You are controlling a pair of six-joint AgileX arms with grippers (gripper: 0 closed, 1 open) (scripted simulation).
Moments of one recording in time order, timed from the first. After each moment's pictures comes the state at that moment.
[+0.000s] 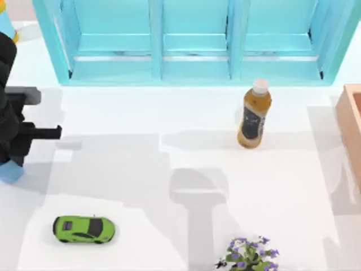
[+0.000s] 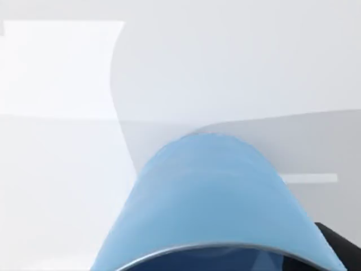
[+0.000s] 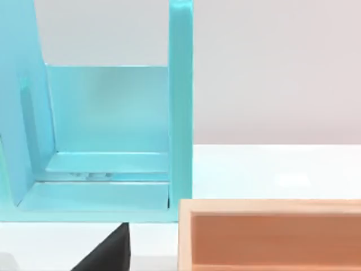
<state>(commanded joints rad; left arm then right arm) -0.01 1.92 1.23 -0.89 -0.01 0.02 0.00 0.00 0.00 0.00 0.00 0.00</state>
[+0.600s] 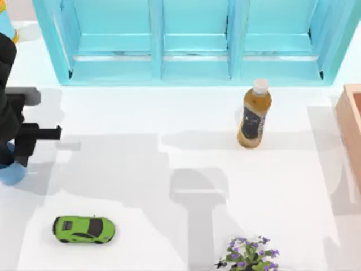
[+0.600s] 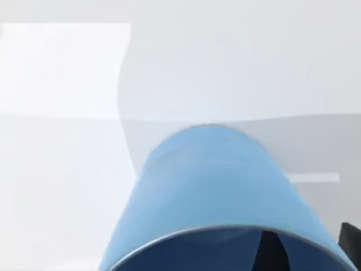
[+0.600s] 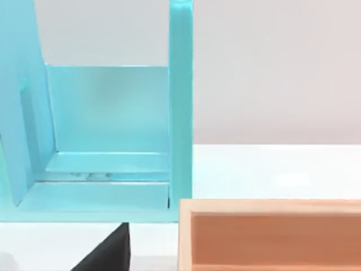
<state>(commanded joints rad) -0.01 1.92 1.23 -0.89 -0.01 0.02 0.00 0.00 0.00 0.00 0.00 0.00</state>
